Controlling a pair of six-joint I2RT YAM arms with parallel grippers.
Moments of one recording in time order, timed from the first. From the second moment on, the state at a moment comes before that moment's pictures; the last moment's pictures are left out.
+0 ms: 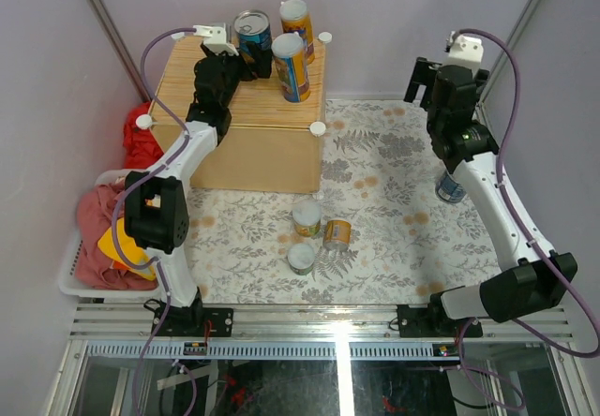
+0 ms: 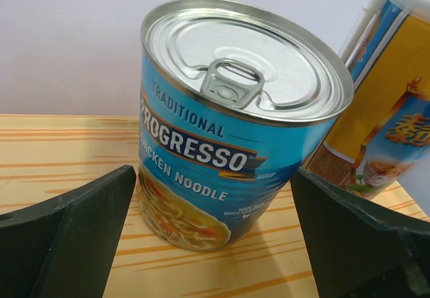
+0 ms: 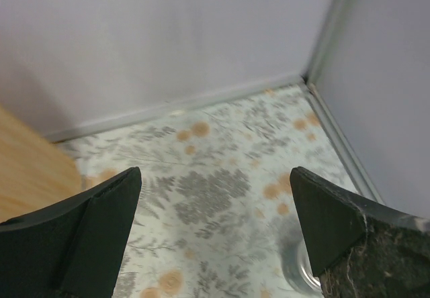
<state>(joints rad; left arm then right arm) -0.17 1.87 1.58 0.48 0.10 -0.27 0.29 1.39 1.49 -0.26 0.49 0.11</state>
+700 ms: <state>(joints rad) -0.17 1.60 1.46 0.44 -0.01 -0.44 -0.02 1.39 1.28 -0.58 0.60 0.60</state>
